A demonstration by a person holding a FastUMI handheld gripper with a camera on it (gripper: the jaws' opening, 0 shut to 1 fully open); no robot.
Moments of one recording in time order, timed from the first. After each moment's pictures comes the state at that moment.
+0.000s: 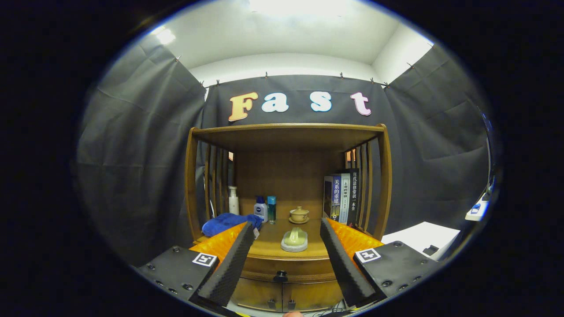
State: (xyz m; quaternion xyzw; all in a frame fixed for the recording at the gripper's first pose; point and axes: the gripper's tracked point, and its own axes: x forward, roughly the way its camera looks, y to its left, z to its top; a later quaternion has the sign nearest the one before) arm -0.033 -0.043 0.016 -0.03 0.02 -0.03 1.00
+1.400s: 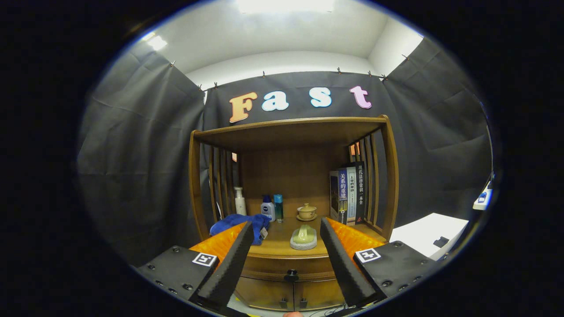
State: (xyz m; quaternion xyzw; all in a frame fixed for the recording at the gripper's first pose) arm -0.027 -0.033 0.011 0.00 0.03 -0.02 1.00
